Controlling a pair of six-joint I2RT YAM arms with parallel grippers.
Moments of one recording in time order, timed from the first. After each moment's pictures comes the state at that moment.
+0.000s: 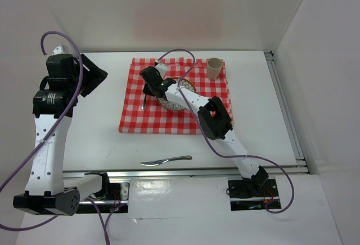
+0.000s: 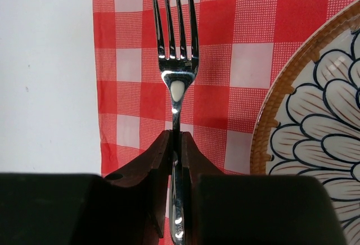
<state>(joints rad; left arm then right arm) 0.02 1.13 1.51 -0.89 -0.04 -0.71 0.80 2.53 2.25 -0.41 0.31 0.88</state>
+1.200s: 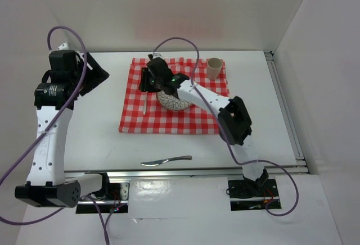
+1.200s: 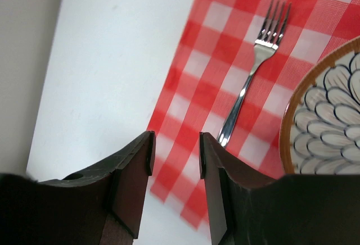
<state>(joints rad) 0.03 1.19 1.56 -0.94 -0.03 -0.63 0.80 2.23 2.01 -0.35 0.05 0.65</state>
